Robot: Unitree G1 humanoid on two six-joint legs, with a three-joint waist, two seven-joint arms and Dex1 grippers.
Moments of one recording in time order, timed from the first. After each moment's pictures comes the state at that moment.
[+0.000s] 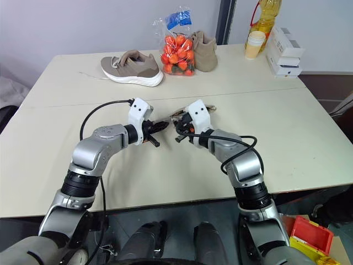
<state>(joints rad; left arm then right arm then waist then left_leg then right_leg) -0.61 0.31 -0.13 -0.04 -0.24 0.76 -0.57 -0.56 -0.30 0.11 -0.20 0.26 0.80 0.48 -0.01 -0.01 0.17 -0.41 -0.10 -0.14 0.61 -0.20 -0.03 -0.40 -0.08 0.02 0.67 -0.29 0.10</state>
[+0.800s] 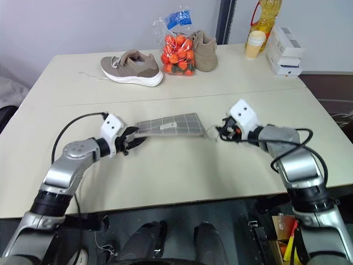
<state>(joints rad) -0.30 0.53 -0.04 -0.06 -0.23 0.46 -0.67 -0.34 -0.73 0.02 -0.20 0.26 0.61 0.75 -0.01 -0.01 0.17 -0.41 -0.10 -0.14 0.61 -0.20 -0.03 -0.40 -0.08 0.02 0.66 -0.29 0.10</state>
